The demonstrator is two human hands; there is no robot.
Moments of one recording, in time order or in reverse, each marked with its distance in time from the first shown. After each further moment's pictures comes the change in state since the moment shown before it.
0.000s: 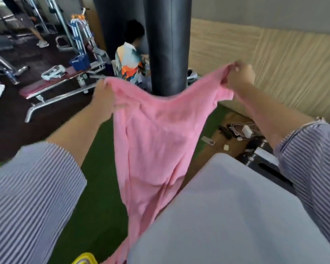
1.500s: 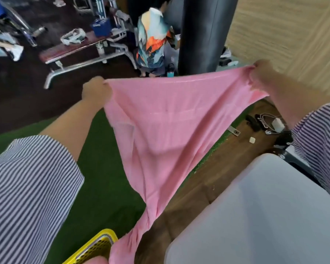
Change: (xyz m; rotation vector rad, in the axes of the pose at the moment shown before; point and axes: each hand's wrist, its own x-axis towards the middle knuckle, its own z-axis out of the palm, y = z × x) left_hand 0.096 -0.110 -0.140 0.805 0.200 -0.093; right_hand 0.060 0.016 0.187 -0.198 -0.367 0.104
